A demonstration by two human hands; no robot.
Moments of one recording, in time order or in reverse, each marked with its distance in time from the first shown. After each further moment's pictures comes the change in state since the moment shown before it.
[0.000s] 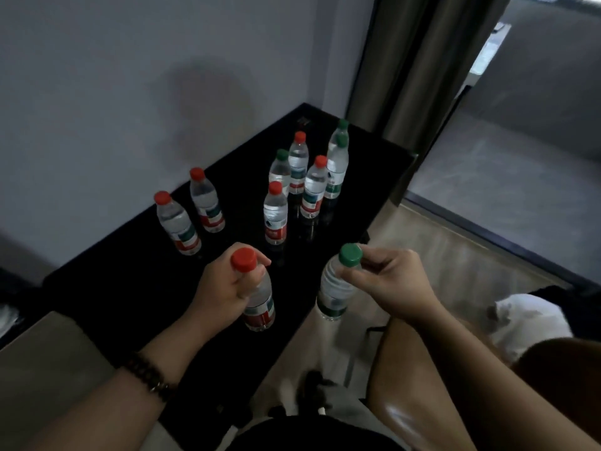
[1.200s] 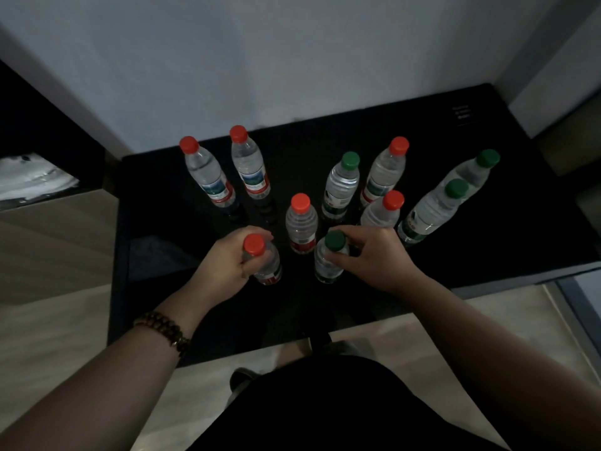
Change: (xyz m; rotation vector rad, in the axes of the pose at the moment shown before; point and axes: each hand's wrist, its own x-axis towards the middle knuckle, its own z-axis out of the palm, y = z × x) left_hand 0.116 -0.067 0.079 0.264 0.421 -0.468; right_hand 0.316 0.154 0.034 -0.114 -0.772 -0.463
